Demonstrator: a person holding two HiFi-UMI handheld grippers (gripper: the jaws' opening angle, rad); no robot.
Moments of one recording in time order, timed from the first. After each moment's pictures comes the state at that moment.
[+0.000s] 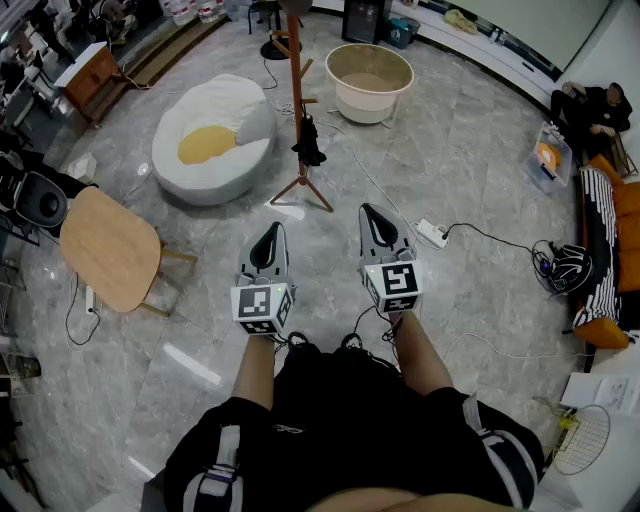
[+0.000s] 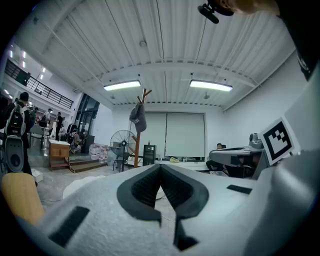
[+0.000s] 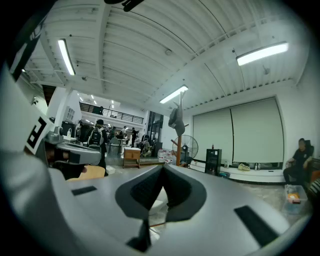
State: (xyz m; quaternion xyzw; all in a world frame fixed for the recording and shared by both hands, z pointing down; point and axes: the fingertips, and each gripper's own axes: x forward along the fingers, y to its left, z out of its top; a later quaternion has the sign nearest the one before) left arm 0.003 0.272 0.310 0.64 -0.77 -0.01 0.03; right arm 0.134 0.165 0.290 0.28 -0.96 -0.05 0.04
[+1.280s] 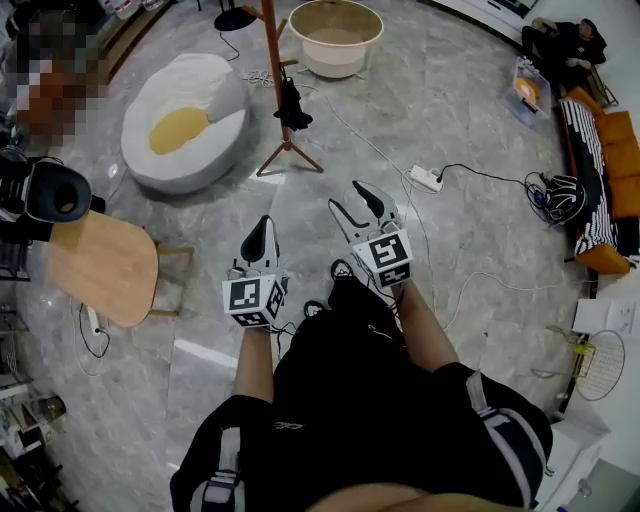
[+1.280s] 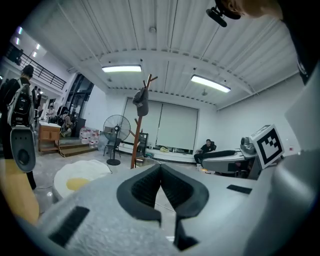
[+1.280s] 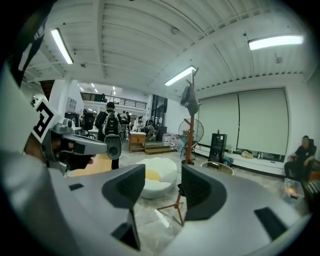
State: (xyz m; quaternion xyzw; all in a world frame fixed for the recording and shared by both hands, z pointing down) left arm -0.063 0.304 0.379 0.69 -0.72 -0.01 0.11; right arm 0.060 0.211 0.373 0.26 -0.96 -0.02 0.14
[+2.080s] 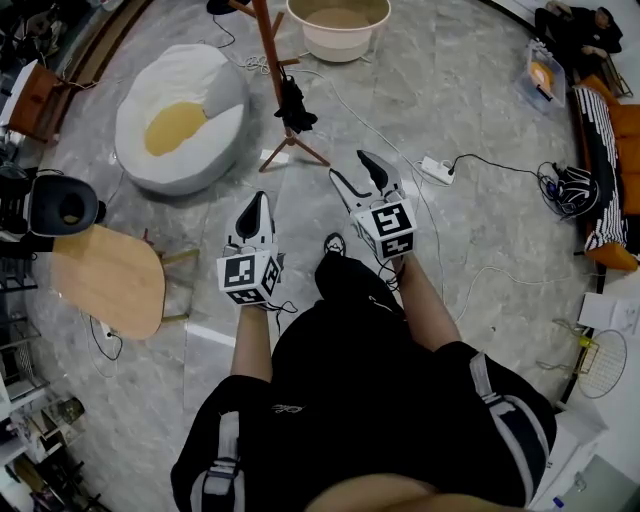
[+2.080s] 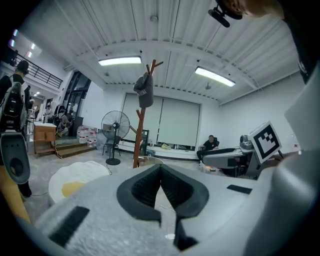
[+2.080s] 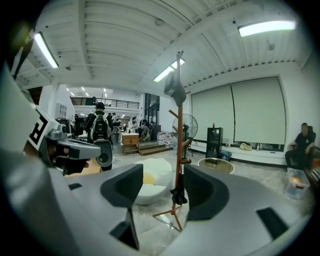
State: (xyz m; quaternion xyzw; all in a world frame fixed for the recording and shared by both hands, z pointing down) left arm -0.140 0.166 0.396 0.69 -0.71 0.02 0.12; right arm -0.006 0.063 0.392 0.28 -0.95 0.02 0.13
